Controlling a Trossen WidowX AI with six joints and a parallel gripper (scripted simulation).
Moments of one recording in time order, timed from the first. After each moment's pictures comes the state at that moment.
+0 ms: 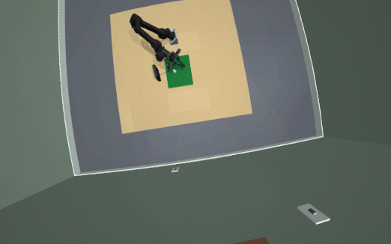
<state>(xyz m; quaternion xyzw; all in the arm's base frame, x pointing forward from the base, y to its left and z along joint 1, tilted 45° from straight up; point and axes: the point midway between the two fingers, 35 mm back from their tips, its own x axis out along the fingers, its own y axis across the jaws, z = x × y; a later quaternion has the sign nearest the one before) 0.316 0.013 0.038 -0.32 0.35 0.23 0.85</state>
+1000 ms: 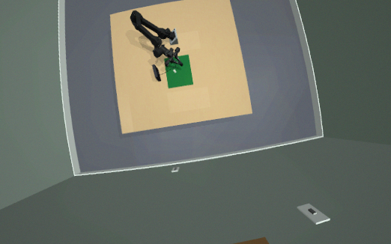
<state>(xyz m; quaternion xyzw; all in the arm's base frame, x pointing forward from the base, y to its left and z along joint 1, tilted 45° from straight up) 0.303 0.015 0.056 -0.37 0.25 0.24 0.86</state>
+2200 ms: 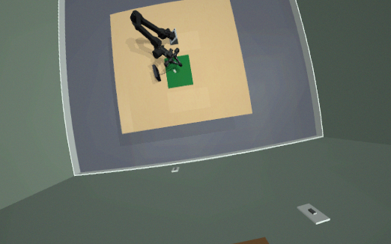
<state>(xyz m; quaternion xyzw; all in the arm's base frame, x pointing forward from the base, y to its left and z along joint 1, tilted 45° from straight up) 0.300 0.003 0.053 -0.37 0.24 0.24 0.86</state>
